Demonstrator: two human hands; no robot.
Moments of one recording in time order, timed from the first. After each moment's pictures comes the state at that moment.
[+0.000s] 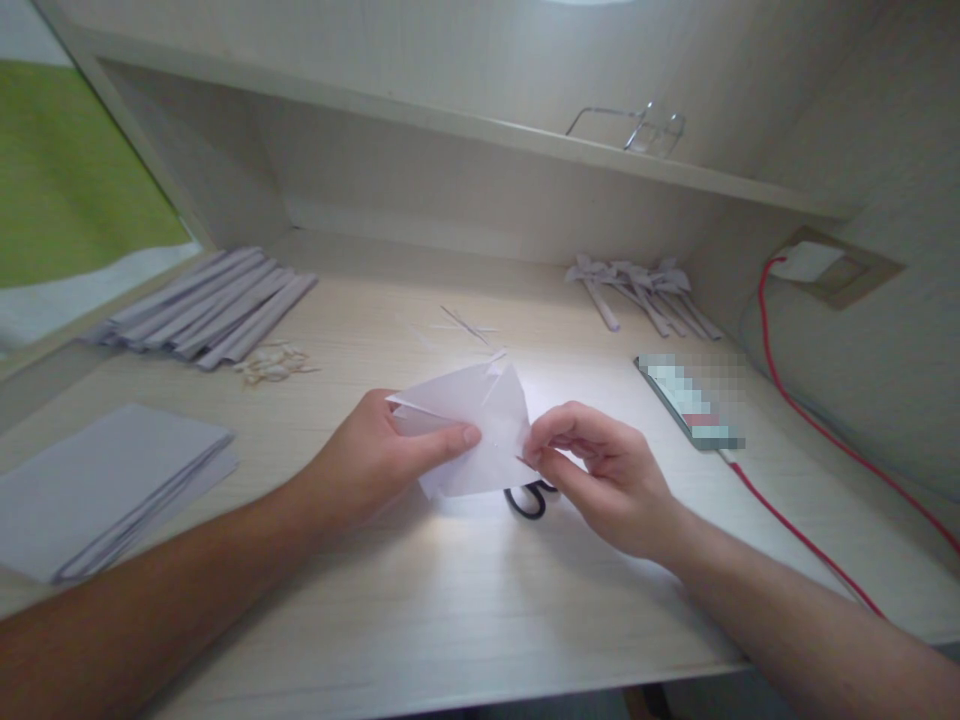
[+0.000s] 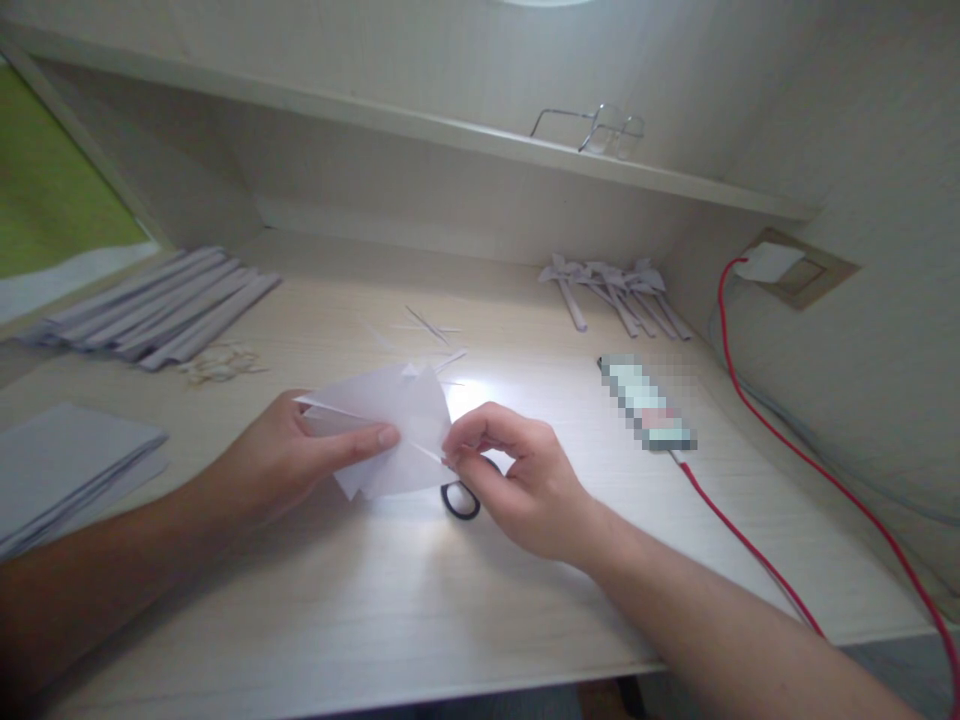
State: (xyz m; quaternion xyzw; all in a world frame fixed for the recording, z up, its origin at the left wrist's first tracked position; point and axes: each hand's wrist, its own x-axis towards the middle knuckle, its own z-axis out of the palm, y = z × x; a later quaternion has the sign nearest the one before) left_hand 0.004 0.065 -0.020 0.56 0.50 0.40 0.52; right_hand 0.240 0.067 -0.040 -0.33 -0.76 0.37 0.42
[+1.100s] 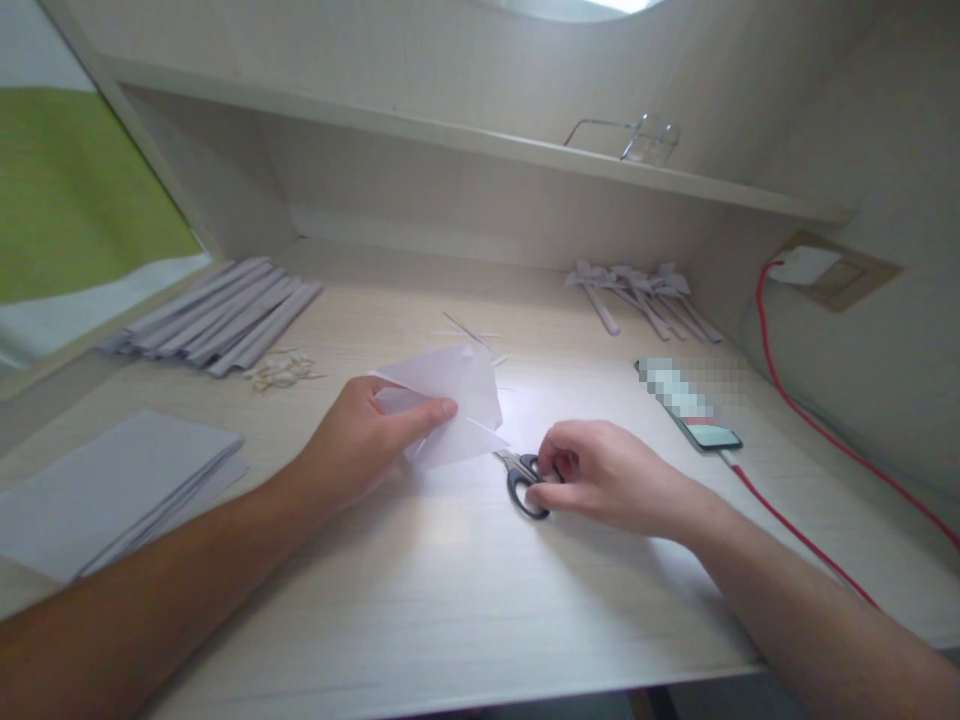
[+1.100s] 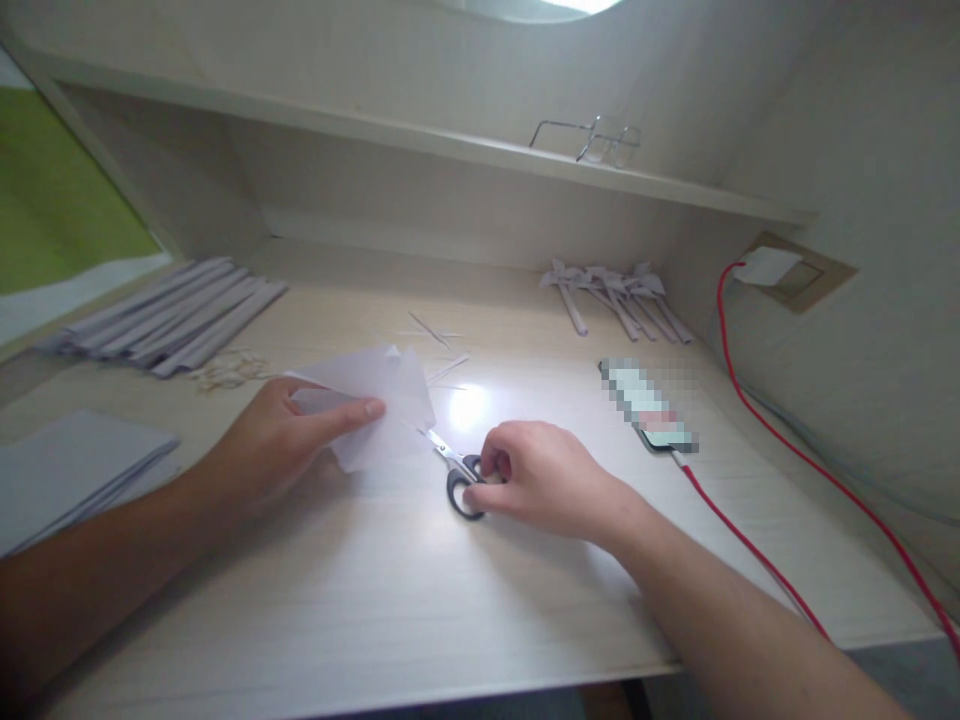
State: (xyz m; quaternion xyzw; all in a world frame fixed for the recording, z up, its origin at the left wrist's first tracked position) left_hand -0.003 0.073 -0.015 0.52 0.56 0.45 0.47; right_hand 0.254 0.080 -0.020 -0.52 -0.82 0.22 0.05
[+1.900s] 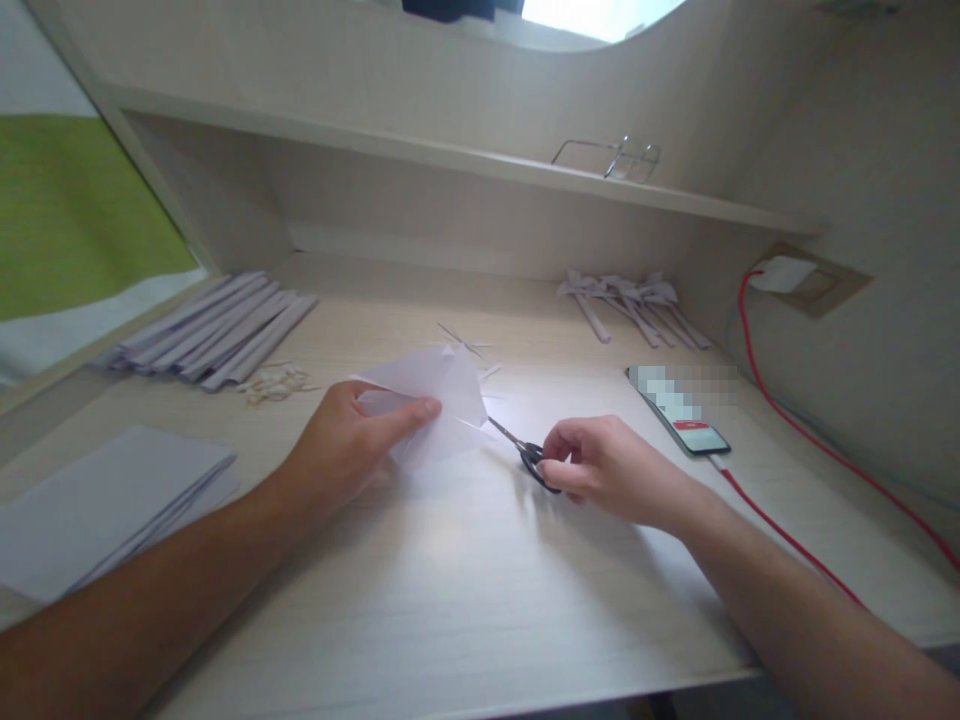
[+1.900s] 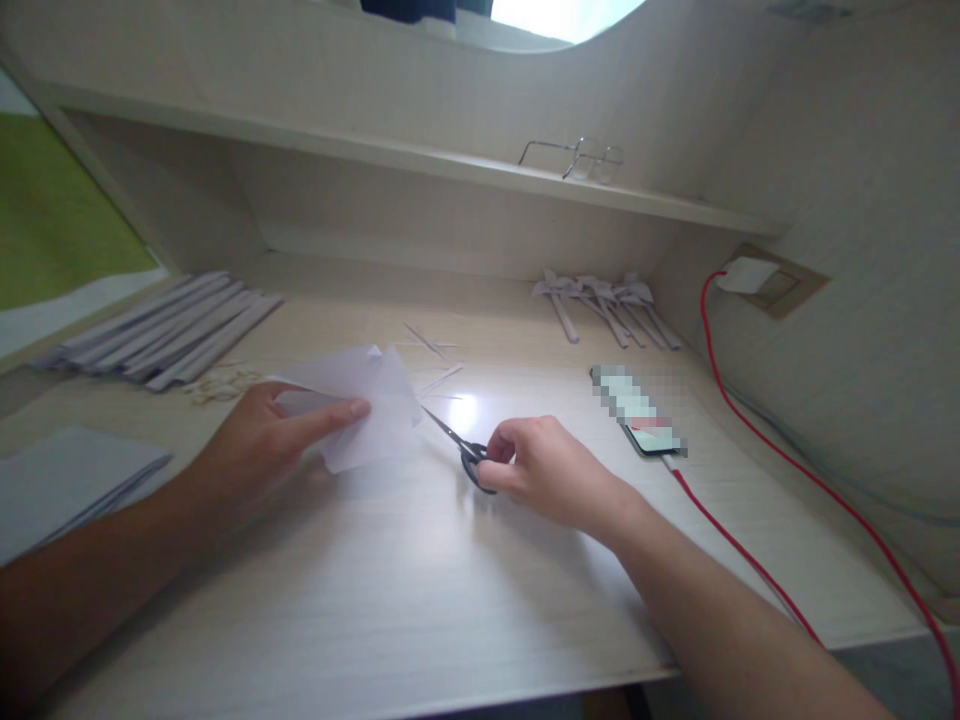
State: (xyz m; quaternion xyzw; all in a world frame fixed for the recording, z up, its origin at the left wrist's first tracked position) left_hand -0.011 0.077 -0.018 0.53 0.56 0.46 0.43; right_hand 0.261 0.086 -0.017 -0.56 -0.78 0.26 0.09
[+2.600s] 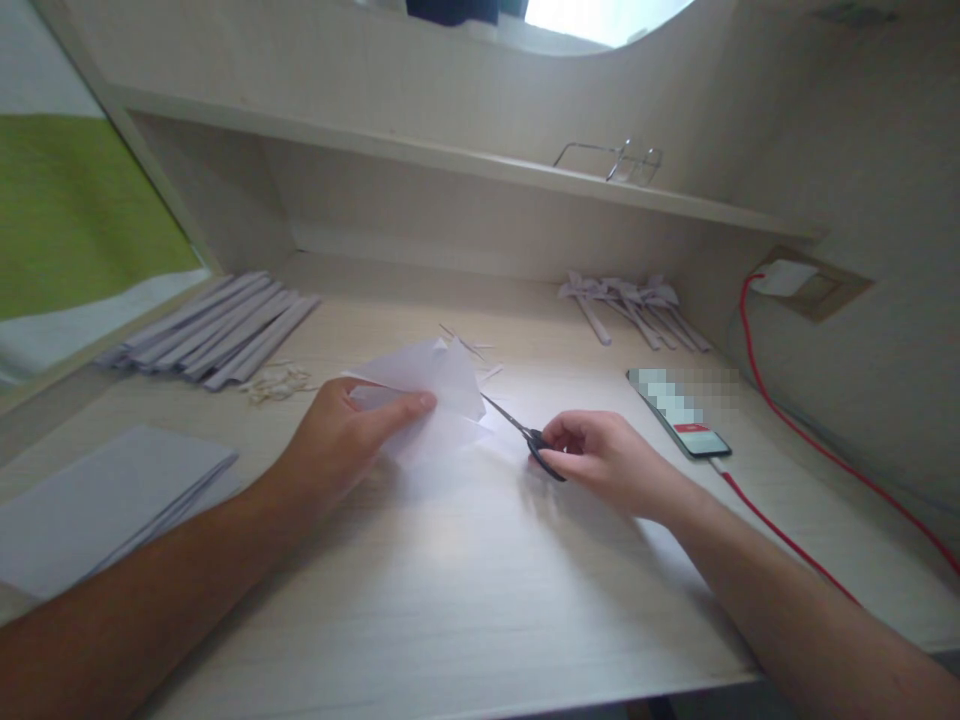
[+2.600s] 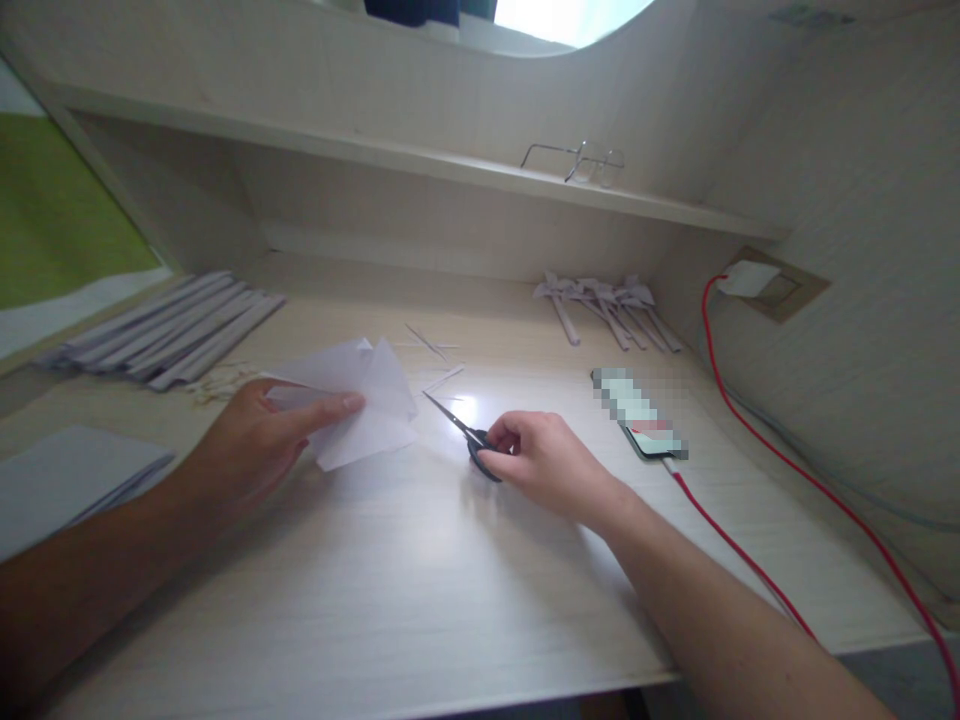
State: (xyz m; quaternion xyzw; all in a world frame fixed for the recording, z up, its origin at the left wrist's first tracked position) left_hand -0.020 0.082 -0.028 0.52 0.53 0.49 0.46; right_hand 0.262 0.096 -0.028 -0.54 -0.76 0.30 0.17
